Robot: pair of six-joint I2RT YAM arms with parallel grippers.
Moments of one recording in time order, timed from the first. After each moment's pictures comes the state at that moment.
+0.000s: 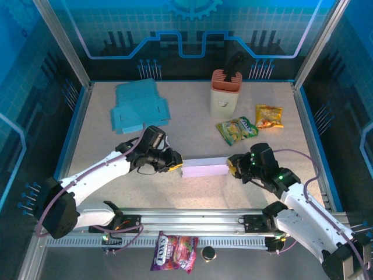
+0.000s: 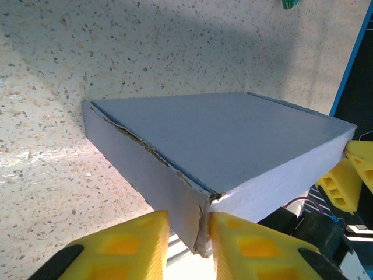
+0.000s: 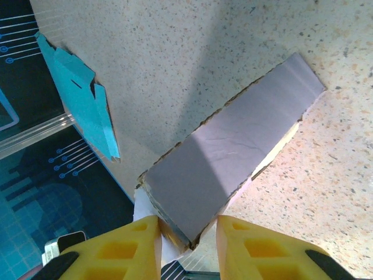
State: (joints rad) left arm -0.60 1.25 0.84 -0.53 0.44 -1.02; right arm 0.45 0.76 0.52 -0.54 -0.24 1.64
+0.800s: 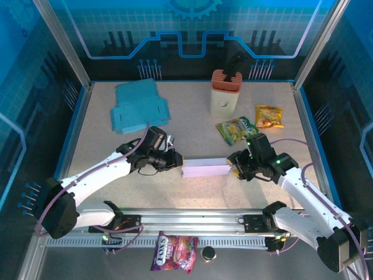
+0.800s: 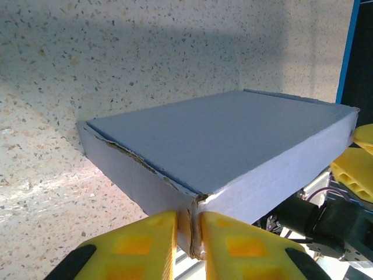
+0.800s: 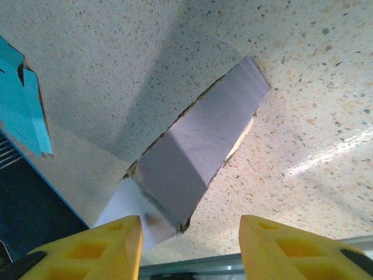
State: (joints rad) left arm -0.63 1.25 0.83 -0.49 0.41 -0.88; right arm 0.44 0.93 0.76 -0.84 -0.26 1.41
